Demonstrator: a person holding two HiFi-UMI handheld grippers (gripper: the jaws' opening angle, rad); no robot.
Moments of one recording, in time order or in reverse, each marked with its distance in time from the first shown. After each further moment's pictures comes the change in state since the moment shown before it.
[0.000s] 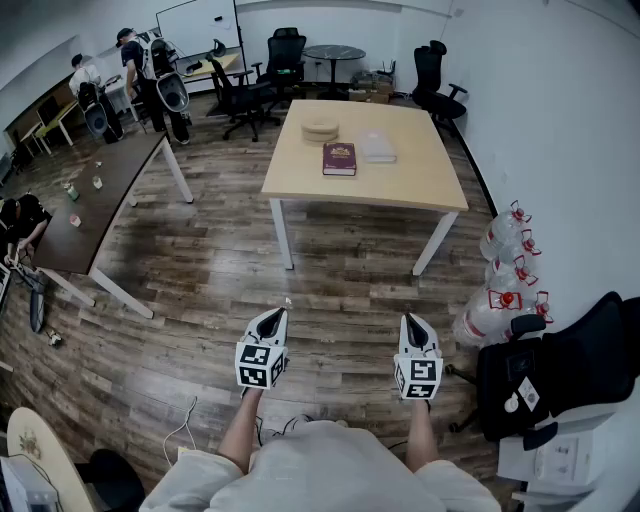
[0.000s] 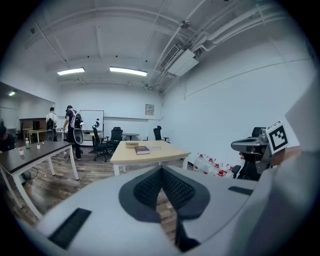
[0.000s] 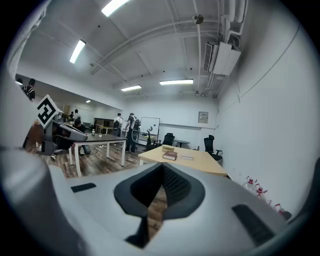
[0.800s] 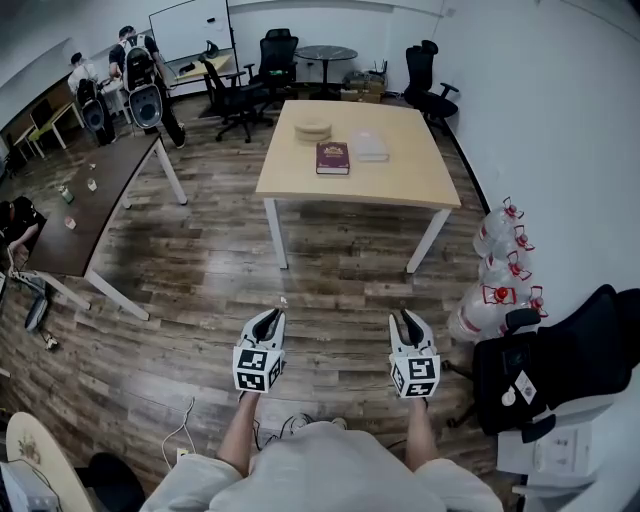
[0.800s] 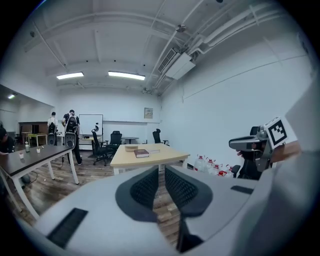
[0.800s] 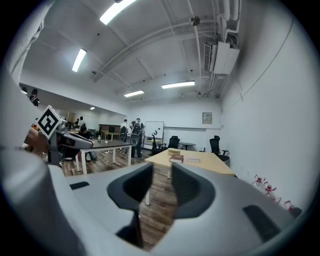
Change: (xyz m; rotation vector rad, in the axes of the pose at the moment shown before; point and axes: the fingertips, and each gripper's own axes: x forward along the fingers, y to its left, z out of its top) left arm -0.018 -0.004 0.000 0.026 -0.041 -0.015; right arm -0.012 0.022 0.013 0.042 -0.038 0.065
